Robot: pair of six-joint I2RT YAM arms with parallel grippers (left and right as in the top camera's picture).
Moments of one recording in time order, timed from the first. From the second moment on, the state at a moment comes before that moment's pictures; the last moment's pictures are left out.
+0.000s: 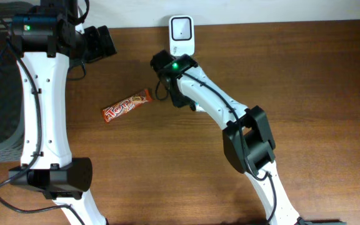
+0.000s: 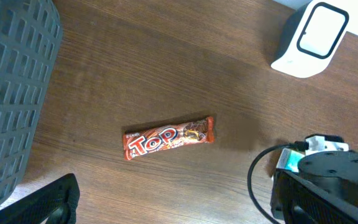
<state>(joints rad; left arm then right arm) -0.05 1.99 2.45 -1.54 -0.02 -0.38 0.60 2.42 2.15 -1.25 0.37 0.41</state>
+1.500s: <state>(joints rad) -0.05 1.99 2.45 -1.54 -0.02 -0.38 0.20 2.63 2.52 -0.45 -0.83 0.57</state>
